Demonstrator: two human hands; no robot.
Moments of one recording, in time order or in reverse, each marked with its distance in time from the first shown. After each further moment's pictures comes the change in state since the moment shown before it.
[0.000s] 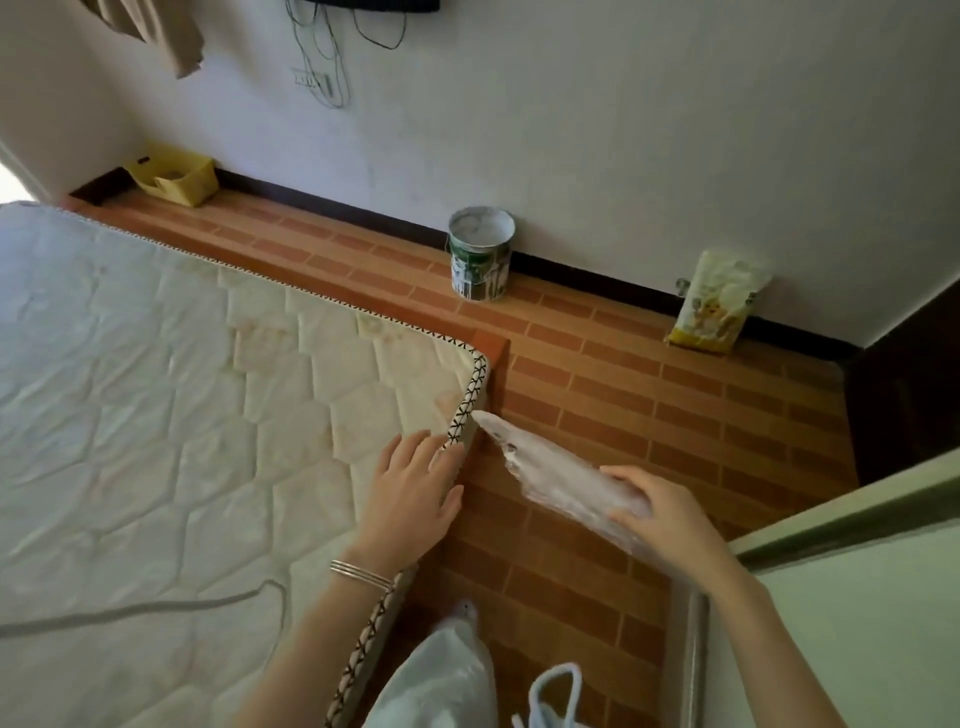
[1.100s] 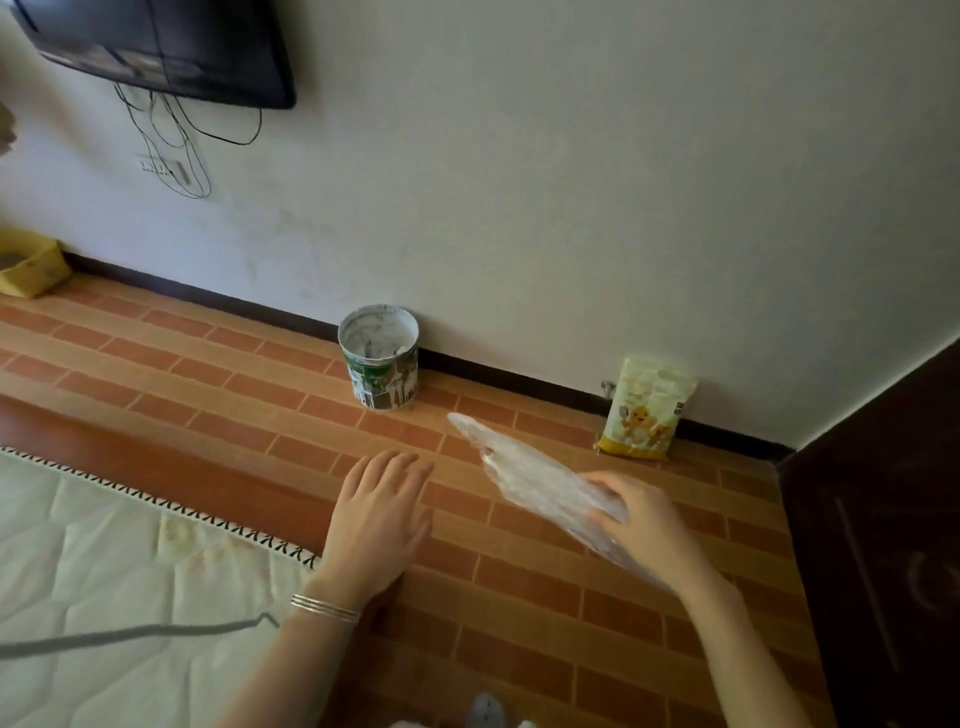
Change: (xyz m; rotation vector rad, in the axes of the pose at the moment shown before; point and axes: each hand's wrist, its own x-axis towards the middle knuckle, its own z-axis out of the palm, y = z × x) left_hand 0.468 0.052 0.048 -0.015 0.019 0.067; right_hand 0.372 0.072 -0.261 -0.048 0.135 -0.031
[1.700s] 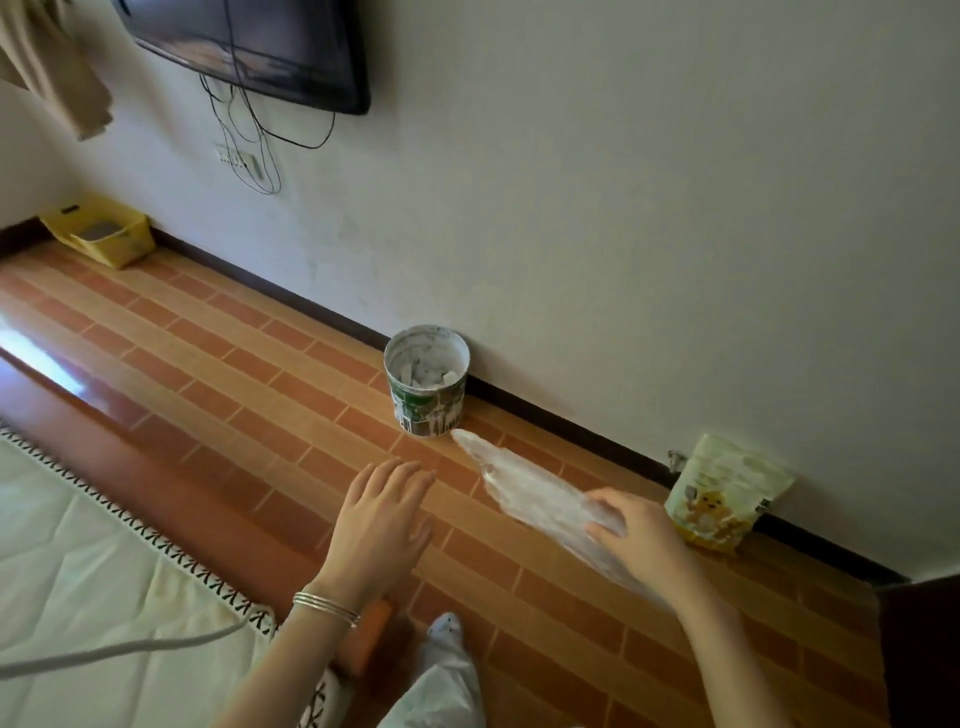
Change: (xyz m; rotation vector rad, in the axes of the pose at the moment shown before) left_hand 0.163 -0.077 0.043 0.022 -0.018 -0.167; right_hand 0.232 -0.015 -0.015 -0.056 -0.165 -0.089
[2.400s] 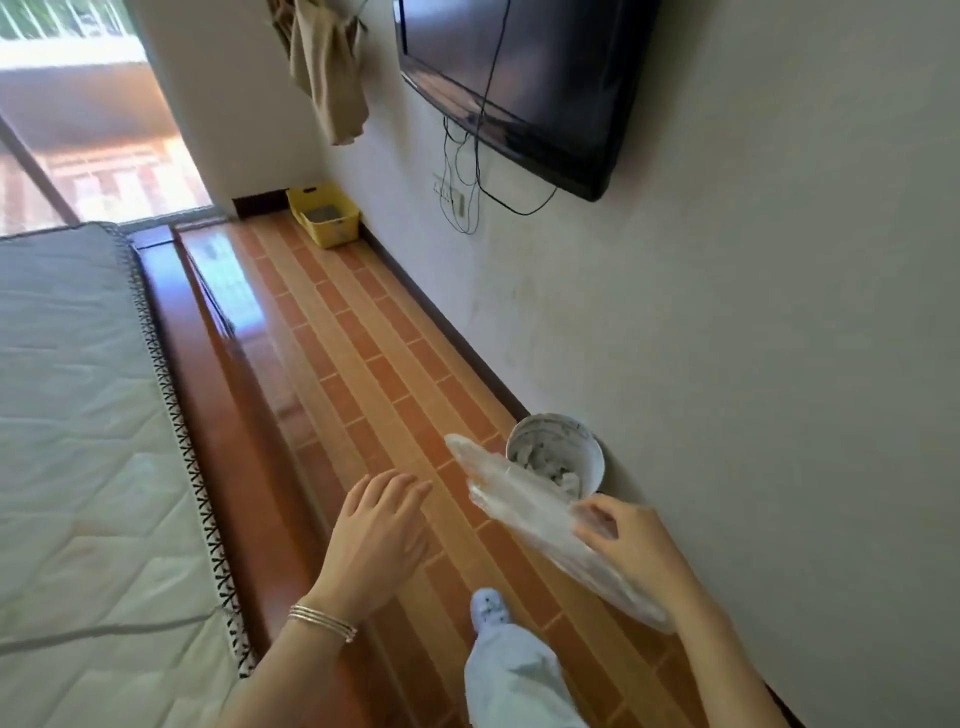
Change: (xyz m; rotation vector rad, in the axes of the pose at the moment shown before) left_hand 0.149 -0.201 -0.005 0.055 0.088 -0.452; right_hand 0.343 -0.182 -0.006 -0.022 -0.264 -0.395
